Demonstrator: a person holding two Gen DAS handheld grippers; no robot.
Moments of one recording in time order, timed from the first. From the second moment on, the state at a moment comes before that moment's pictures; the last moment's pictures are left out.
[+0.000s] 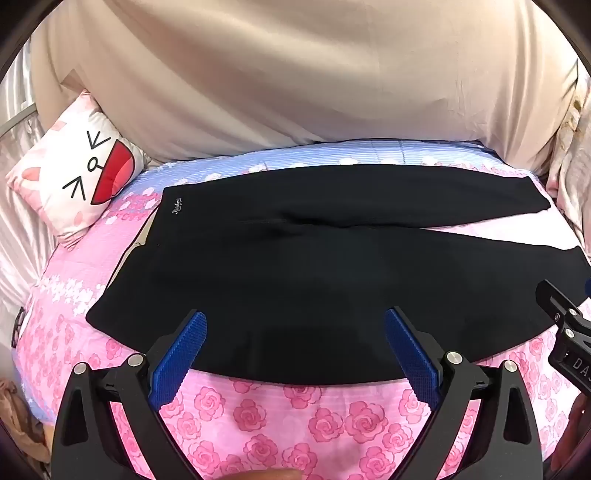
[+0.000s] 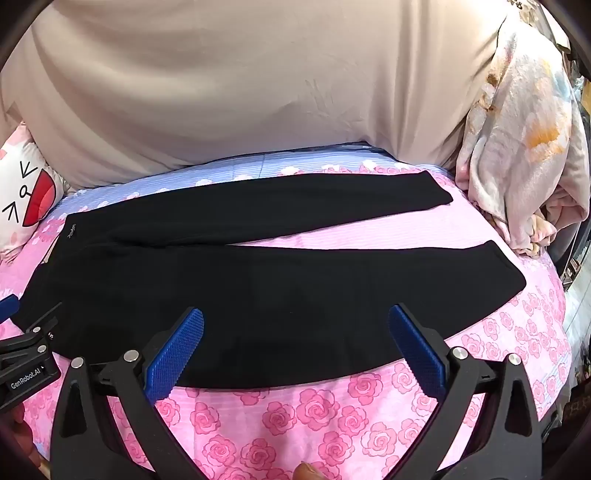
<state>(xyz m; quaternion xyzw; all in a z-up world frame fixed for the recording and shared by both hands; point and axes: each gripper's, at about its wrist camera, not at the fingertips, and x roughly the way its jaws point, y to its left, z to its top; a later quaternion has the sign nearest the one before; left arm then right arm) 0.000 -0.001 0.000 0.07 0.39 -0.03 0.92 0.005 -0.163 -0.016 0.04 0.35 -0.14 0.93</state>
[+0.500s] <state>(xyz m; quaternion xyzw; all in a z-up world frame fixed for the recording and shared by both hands) 0.001 -0.008 -0.003 0.08 0.39 -0.03 0.92 0.007 -0.169 -0.014 0.04 0.35 -0.14 0.93</state>
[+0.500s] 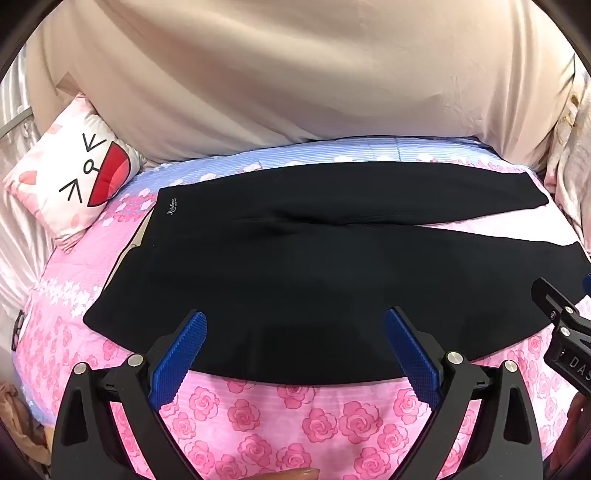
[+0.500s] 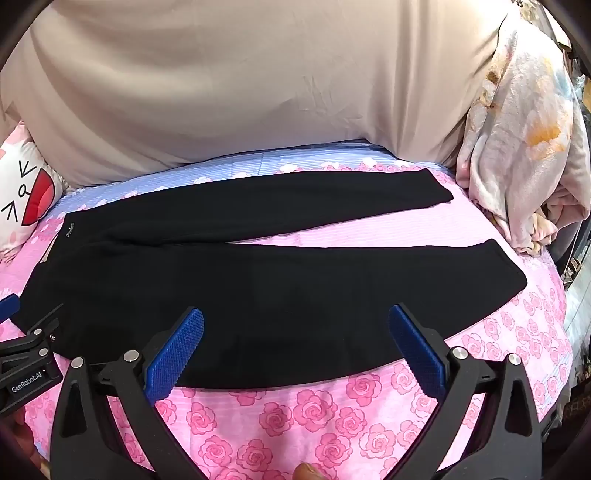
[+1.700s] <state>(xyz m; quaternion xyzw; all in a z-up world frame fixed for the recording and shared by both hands) 0.002 -0.007 -0.005 0.08 0.39 -0.03 0.92 0.009 -0.165 -0.012 0.04 0.35 -0.14 0.93</state>
